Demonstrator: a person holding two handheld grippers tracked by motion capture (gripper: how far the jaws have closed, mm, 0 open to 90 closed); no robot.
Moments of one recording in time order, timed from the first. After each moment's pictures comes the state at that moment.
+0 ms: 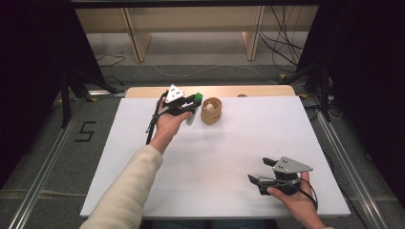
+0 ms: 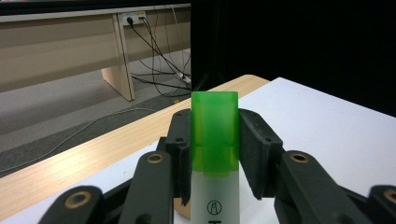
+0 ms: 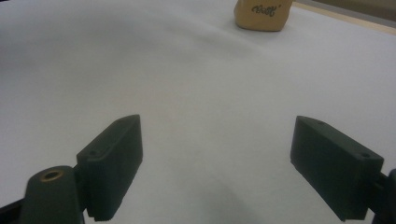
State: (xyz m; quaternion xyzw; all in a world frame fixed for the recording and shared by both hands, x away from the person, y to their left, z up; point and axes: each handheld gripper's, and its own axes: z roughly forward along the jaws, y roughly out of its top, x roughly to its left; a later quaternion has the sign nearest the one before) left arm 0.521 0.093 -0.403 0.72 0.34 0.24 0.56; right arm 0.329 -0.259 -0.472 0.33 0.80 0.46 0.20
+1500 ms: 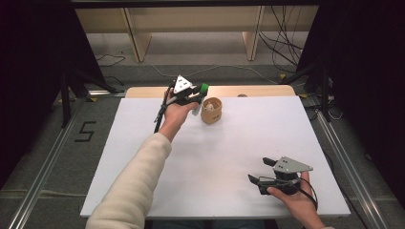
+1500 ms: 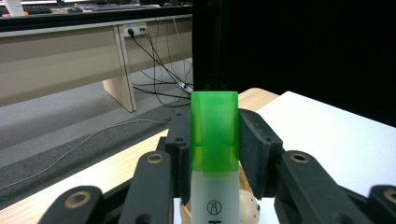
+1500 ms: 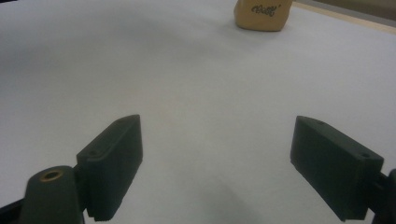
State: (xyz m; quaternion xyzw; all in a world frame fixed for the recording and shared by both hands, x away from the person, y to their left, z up) left arm 0.556 0.073 -0.398 0.71 0.33 0.25 0.57; right arm 0.331 -0.261 -0.473 0.32 0.80 0.46 0.20
